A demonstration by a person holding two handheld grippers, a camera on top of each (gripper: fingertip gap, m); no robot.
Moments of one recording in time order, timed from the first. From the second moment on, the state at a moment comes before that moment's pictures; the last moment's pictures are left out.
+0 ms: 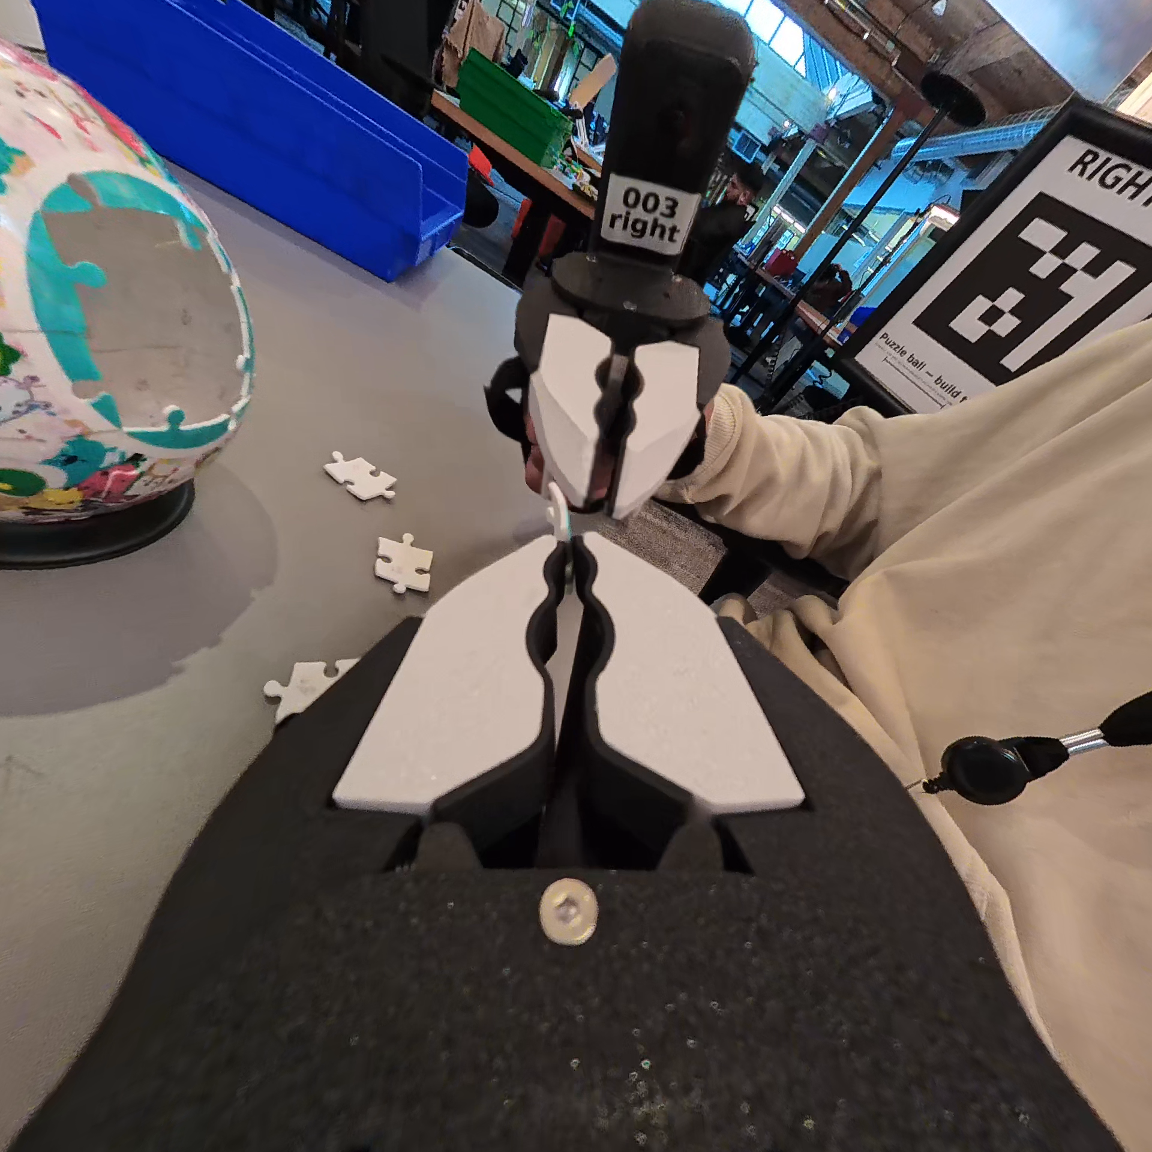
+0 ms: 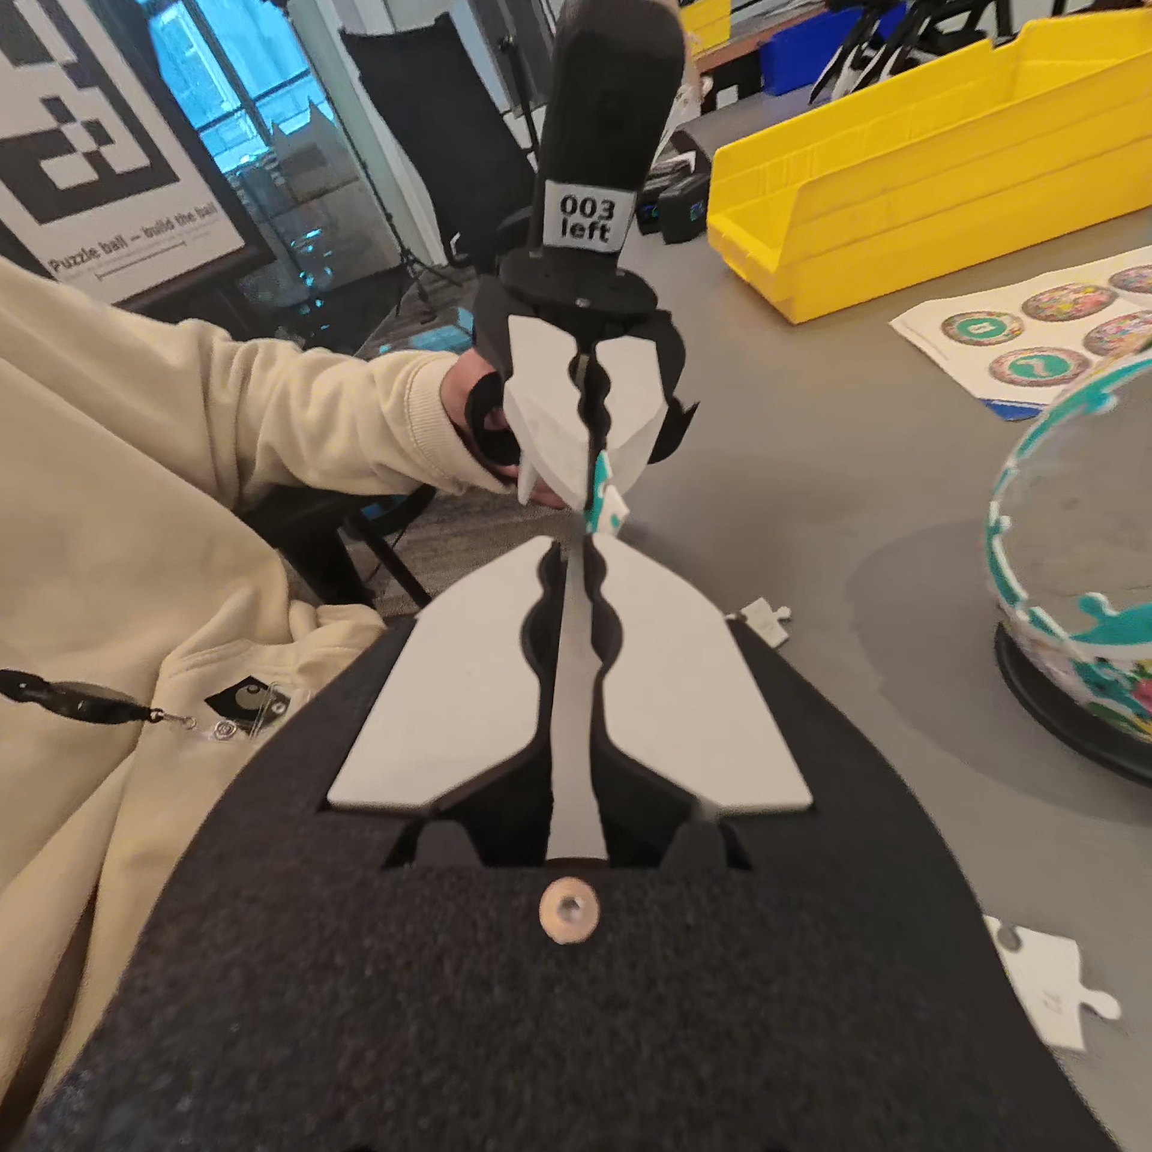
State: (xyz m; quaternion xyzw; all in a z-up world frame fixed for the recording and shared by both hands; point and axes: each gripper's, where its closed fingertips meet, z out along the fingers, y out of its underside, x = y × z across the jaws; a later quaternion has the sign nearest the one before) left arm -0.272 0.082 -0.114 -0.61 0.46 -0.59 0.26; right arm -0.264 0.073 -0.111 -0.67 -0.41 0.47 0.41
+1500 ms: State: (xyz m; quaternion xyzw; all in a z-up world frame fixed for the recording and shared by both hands) left arm -0.279 0.118 -0.113 -0.64 0.39 -0.57 0.33; right arm -0.239 0.152 -0.120 -0.76 -0.33 0.40 0.39
